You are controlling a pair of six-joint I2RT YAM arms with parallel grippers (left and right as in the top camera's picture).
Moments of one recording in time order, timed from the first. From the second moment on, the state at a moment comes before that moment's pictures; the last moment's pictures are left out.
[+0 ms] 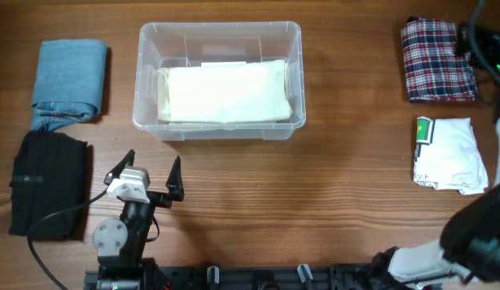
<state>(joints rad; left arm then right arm) 0.02 0.01 0.01 -0.06 0.21 -0.09 -0.57 1.72 1.36 -0.13 -0.45 0.02</state>
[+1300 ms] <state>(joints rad) 0.02 0.01 0.01 -0.06 0.21 -0.09 -0.62 2.24 1.36 0.13 -0.67 0.21</state>
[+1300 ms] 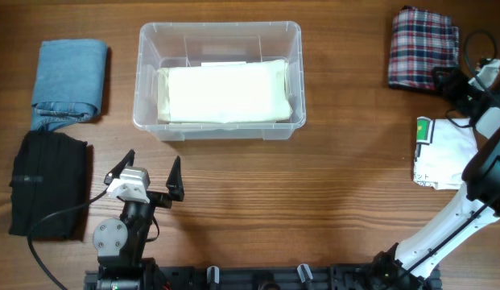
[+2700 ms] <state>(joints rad) 0.02 0.01 0.01 -0.06 0.21 -0.09 0.37 1.40 1.34 0.03 -0.58 0.21</state>
